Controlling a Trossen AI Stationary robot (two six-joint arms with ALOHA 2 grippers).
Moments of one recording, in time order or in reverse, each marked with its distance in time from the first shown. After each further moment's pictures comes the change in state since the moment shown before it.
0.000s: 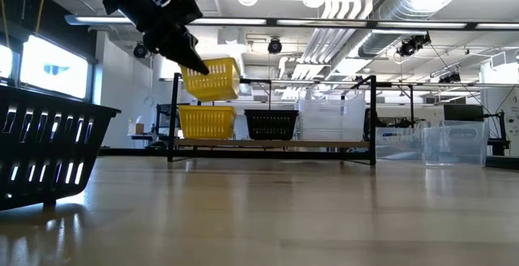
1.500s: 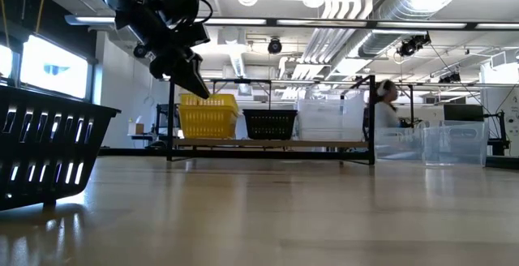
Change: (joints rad) left arm 0.040 0.128 -0.005 0.030 -0.075 0.061; right arm 0.000 0.000 0.000 0.001 -0.001 0.019
